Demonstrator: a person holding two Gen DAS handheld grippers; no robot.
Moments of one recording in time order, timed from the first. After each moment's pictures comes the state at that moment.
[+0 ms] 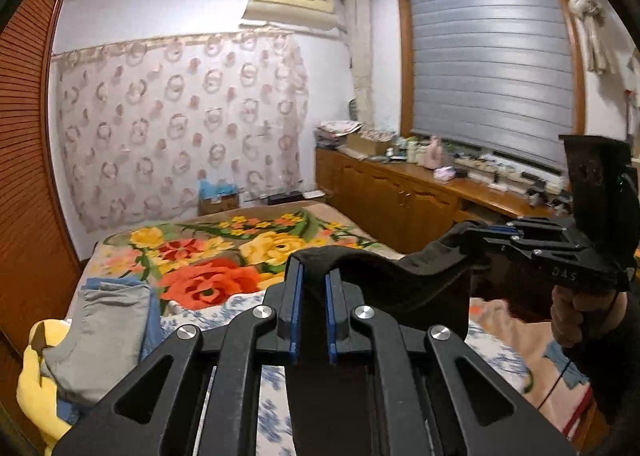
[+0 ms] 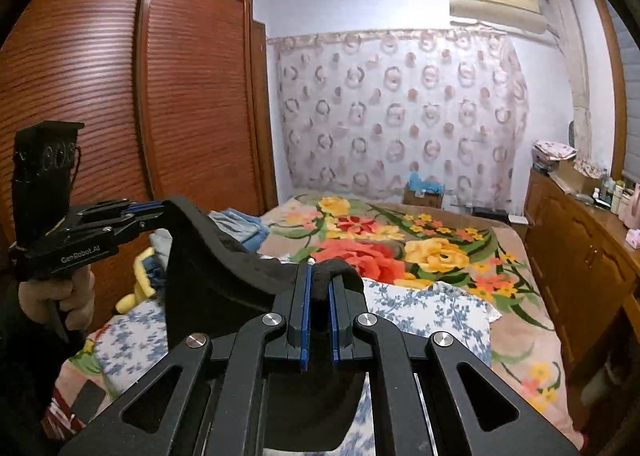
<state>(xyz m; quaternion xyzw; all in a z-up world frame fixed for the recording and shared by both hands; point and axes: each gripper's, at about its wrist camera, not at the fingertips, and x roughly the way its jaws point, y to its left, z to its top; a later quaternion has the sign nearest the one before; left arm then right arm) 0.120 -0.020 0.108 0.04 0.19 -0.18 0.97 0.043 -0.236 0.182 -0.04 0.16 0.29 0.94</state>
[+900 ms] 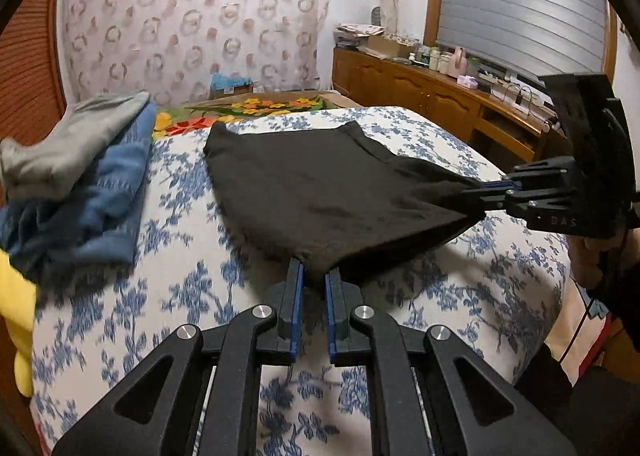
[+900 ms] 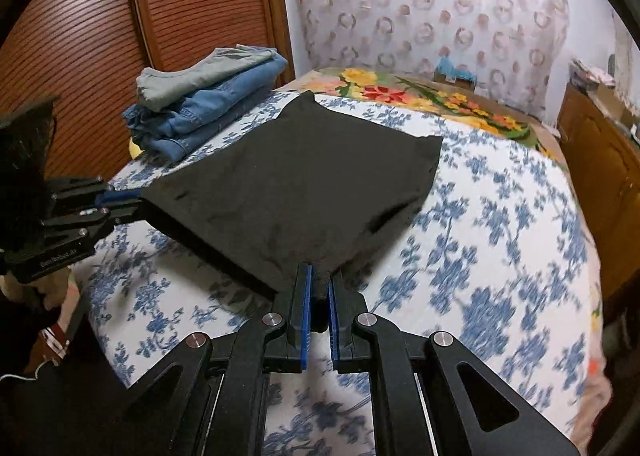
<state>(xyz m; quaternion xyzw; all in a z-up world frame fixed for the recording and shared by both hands) 0.059 -0.006 -0.067 0.02 0.35 -0.15 0.93 0.080 -0.150 0.038 -0.09 0.35 0.32 0.88</state>
